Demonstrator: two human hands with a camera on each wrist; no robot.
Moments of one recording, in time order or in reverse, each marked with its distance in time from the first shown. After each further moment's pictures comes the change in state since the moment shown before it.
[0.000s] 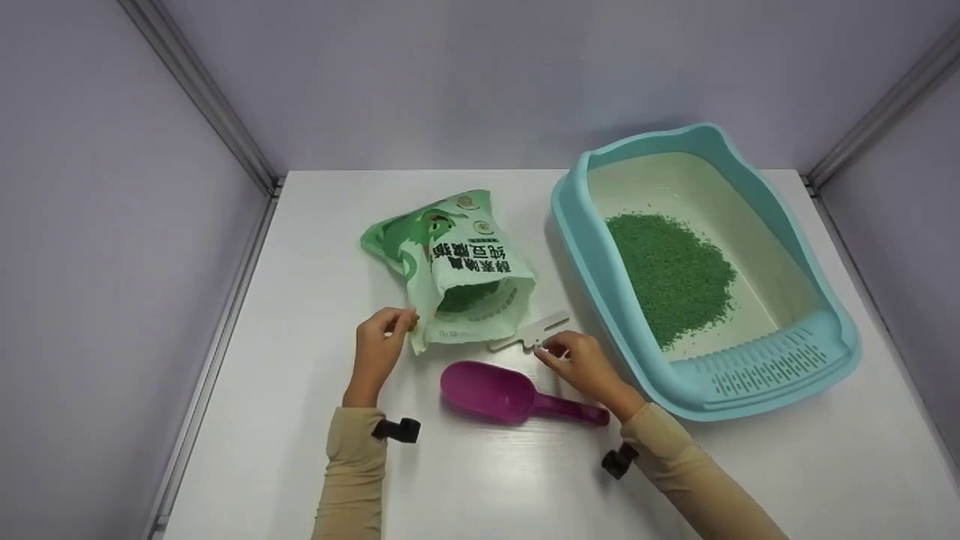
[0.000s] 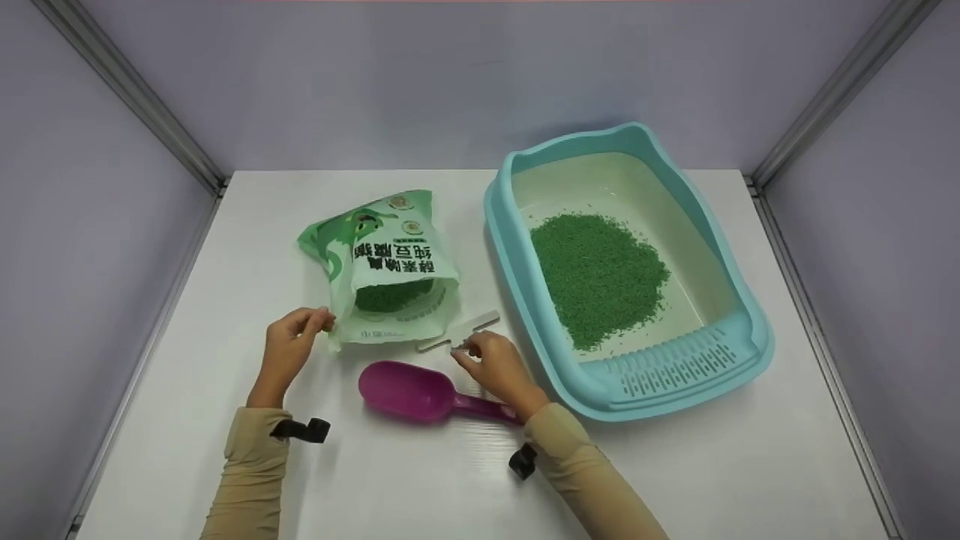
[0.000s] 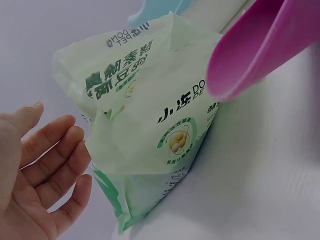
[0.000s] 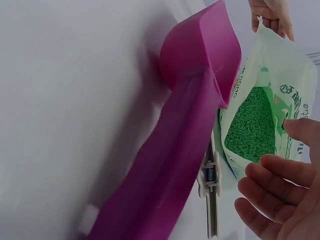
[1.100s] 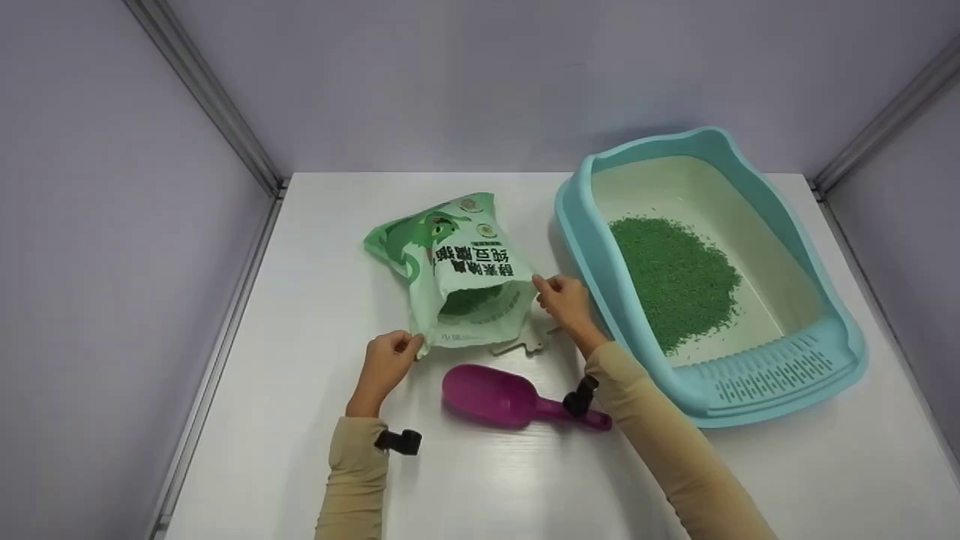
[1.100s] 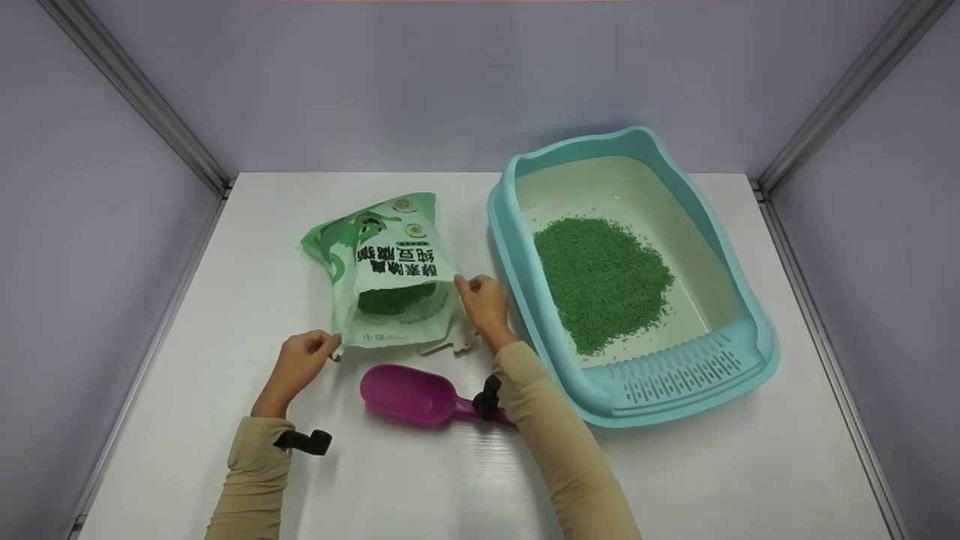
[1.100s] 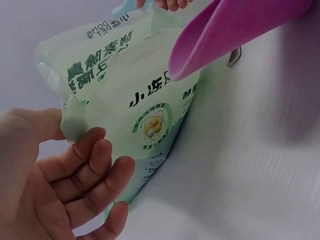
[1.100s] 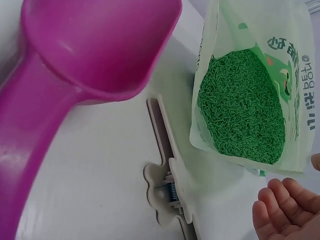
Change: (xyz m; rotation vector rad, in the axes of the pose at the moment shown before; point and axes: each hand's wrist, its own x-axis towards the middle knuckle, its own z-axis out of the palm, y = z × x) left_hand -0.011 -0.012 0.002 0.123 -0.184 -0.223; right_hand 0.095 0.001 0.001 0.319 0.166 0.486
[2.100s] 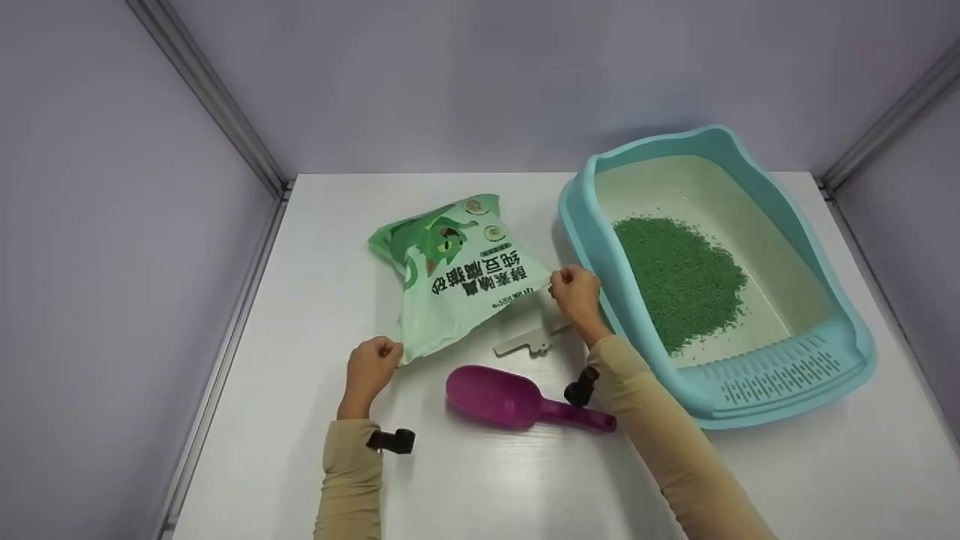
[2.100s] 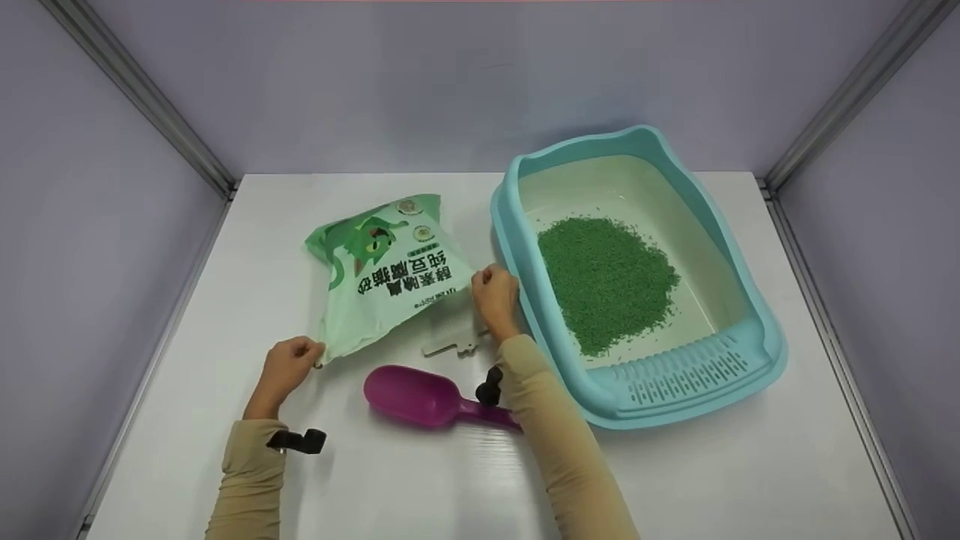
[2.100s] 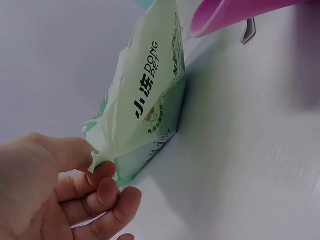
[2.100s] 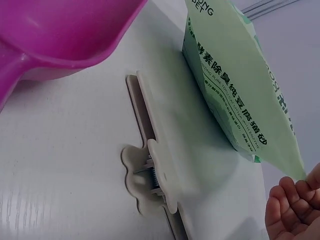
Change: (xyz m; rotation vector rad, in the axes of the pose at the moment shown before) left_hand -0.001 -0.014 -0.022 0.129 0.057 -0.129; right_hand 0.015 -0.005 -0.002 -0.108 0.182 -0.075
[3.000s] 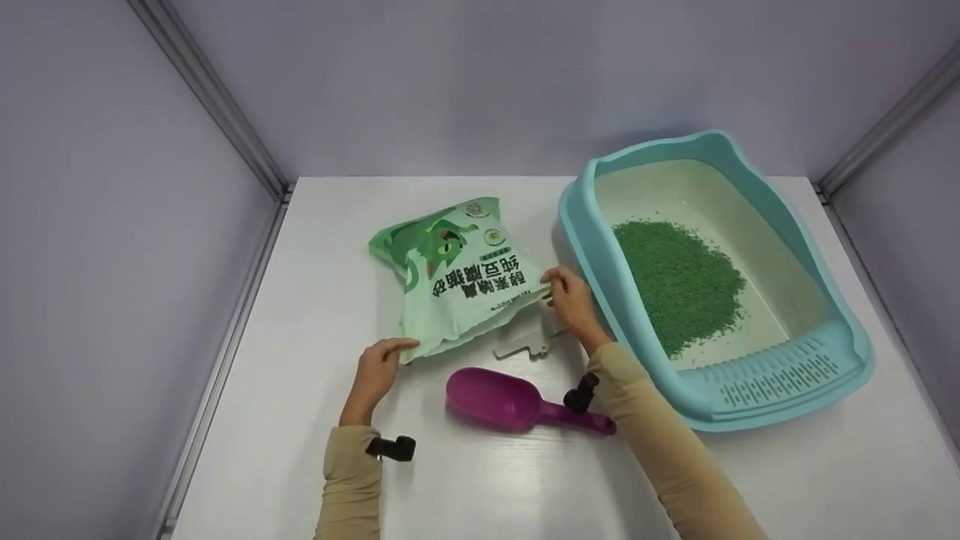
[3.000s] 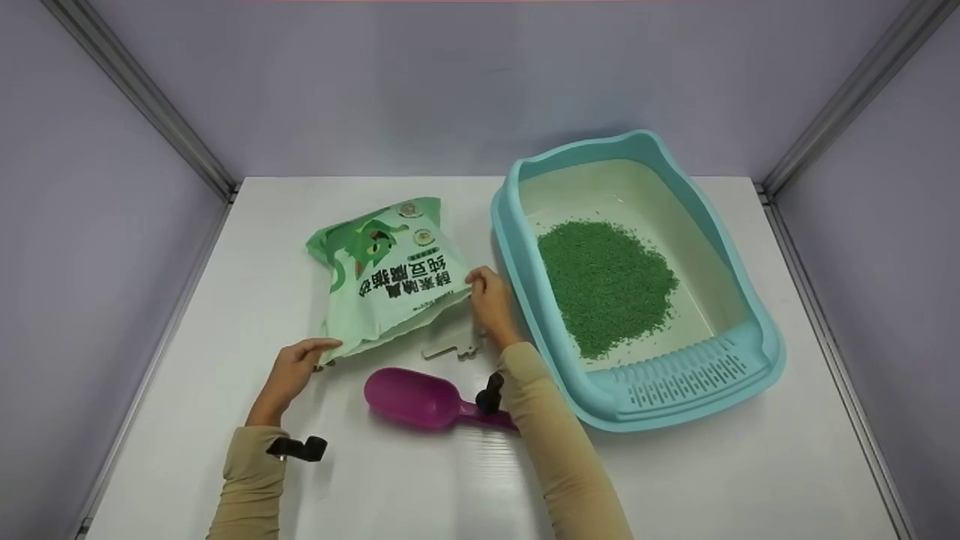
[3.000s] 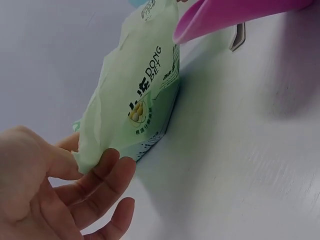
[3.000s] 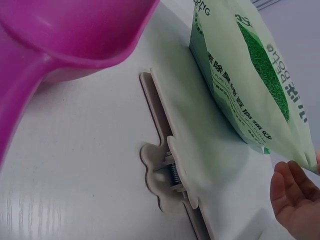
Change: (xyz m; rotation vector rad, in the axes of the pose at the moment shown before) left_hand -0.002 -0.005 0.006 -0.206 -0.100 0.102; right_hand -0.007 0.005 0.002 0.223 -0.195 -0.025
